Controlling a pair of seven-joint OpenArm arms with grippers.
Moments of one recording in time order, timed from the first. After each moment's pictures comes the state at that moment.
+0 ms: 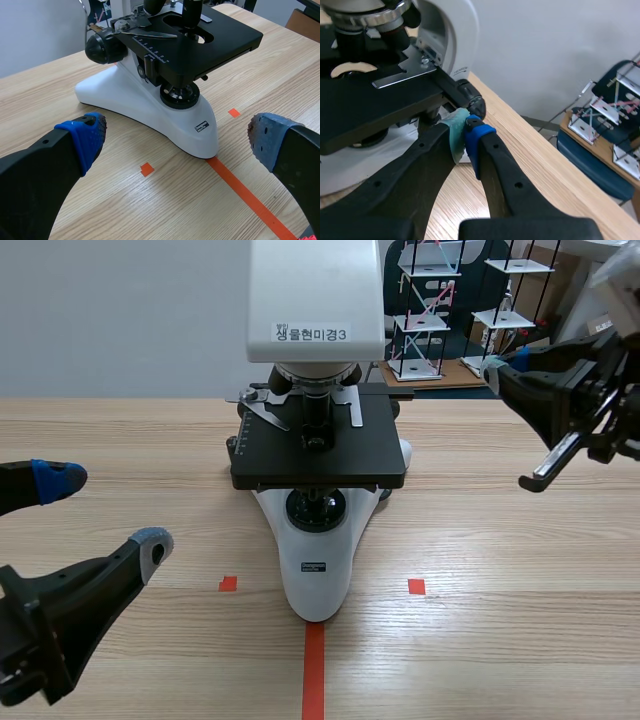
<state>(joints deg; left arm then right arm) 47.7 -32.4 -8.5 120.1 -21.6 -26.5 -9.6 -9.1 30.8 5.8 100.7 5.4 40.7 7.8</state>
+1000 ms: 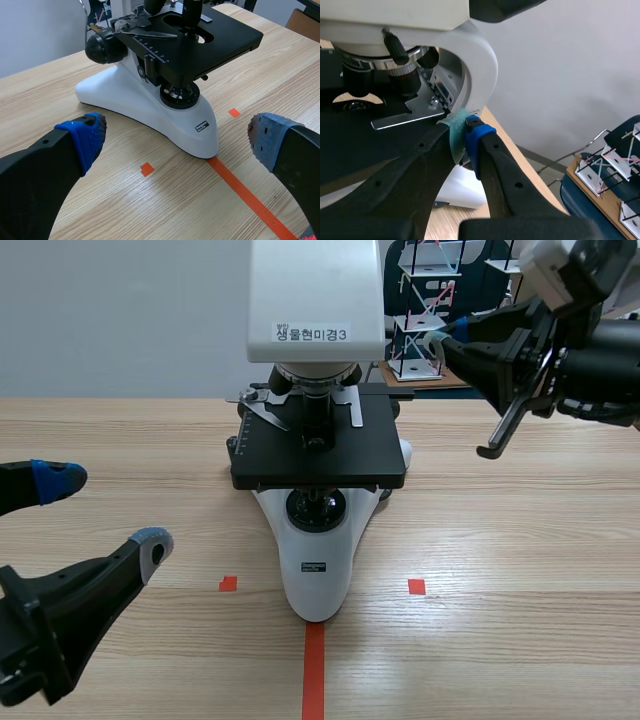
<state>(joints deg) 47.7 -32.4 -8.5 120.1 -21.6 -26.4 -9.6 5.0 29.2 -2.8 91.8 -3.1 45.3 16.8</state>
